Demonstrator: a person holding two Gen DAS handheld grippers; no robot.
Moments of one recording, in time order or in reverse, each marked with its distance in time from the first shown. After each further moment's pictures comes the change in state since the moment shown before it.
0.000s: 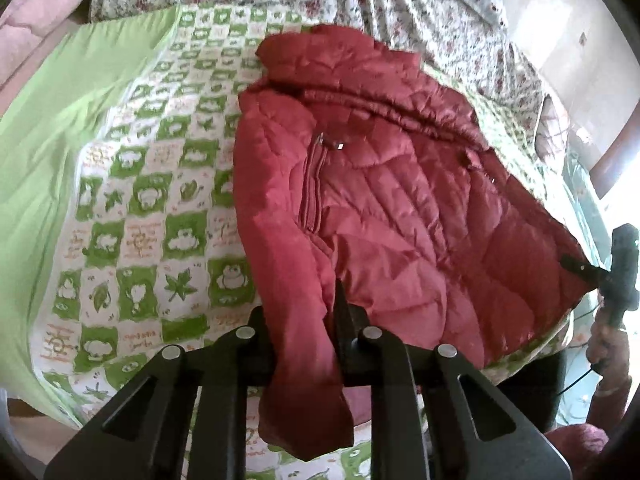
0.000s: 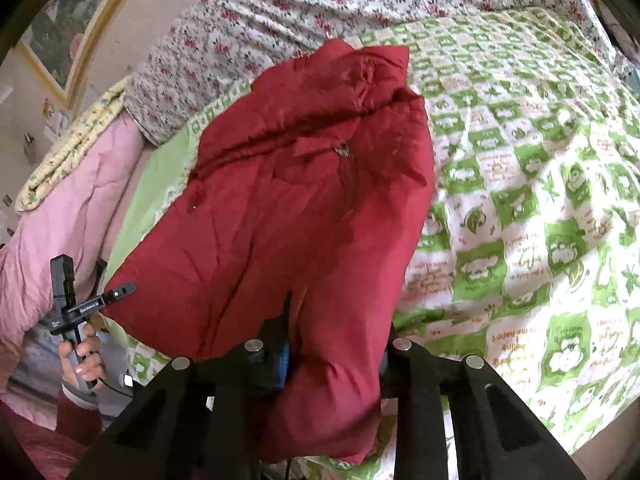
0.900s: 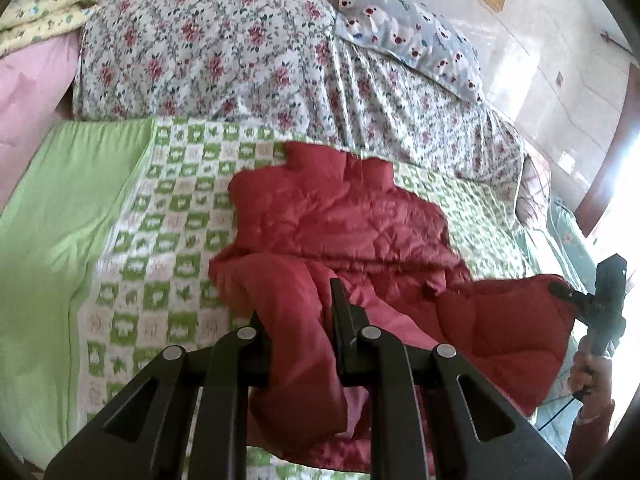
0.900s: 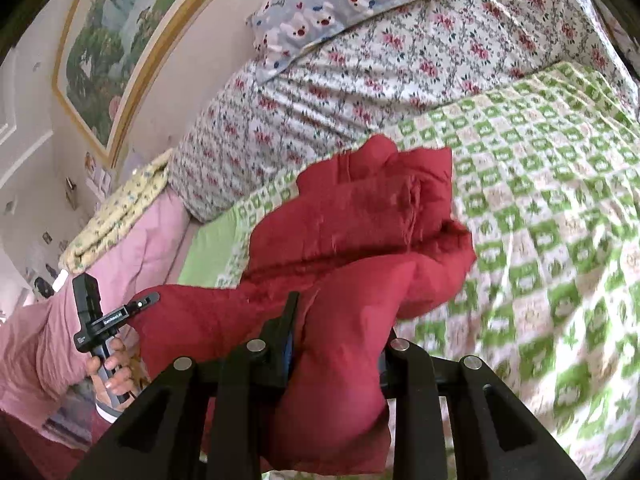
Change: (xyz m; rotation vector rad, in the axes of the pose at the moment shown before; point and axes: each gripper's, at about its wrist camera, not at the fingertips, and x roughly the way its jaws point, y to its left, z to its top) left arm -0.043 -0.034 0.129 0.031 -0.255 -0.034; right arm -0.031 0.006 0.106 0.023 -0.232 0.161
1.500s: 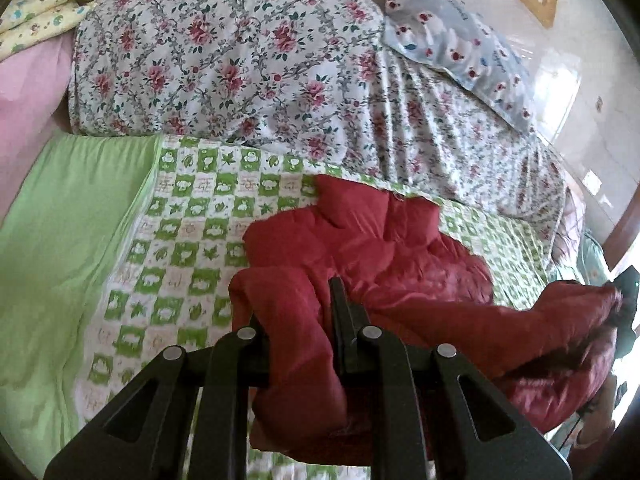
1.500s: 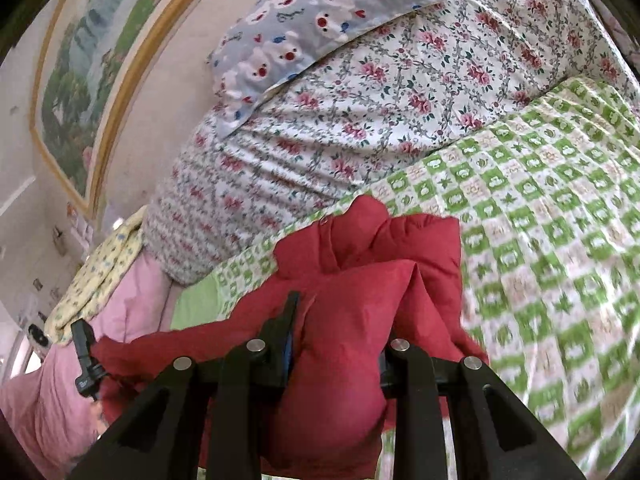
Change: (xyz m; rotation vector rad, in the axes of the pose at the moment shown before) left arm 0.091 0.021 0.088 -0.073 0.001 0.094; right arm 0.092 -0.031 0.108 0.086 -0.090 -0.036
